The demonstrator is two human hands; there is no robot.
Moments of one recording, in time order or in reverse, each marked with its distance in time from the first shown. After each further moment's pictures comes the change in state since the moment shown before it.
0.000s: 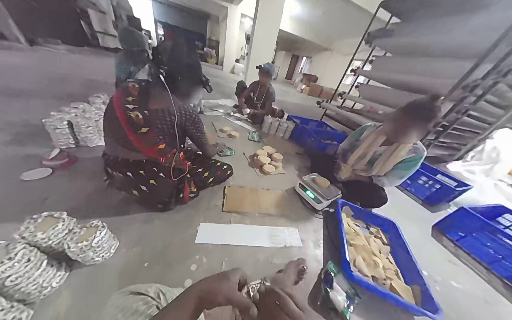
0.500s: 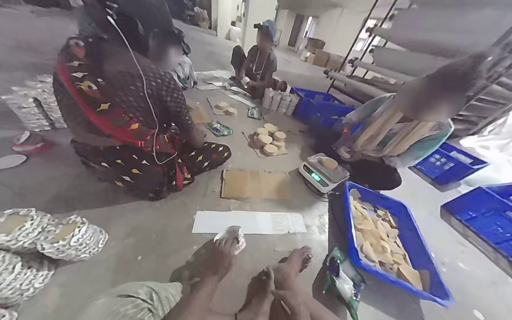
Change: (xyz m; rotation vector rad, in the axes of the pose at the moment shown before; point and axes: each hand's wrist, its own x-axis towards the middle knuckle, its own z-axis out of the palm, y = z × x) left_hand 0.124 -0.173 -0.049 0.965 0.794 -0.096; right_hand -0.086 0.003 0.141 0.588 -0.050 1.033
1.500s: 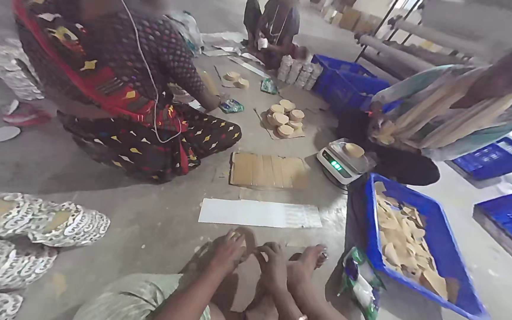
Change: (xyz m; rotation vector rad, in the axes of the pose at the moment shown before) left_hand 0.029 -0.019 -0.015 0.100 -0.652 0.132; right_hand 0.123 -0.013 0.082 -0.070 -0.139 0.062
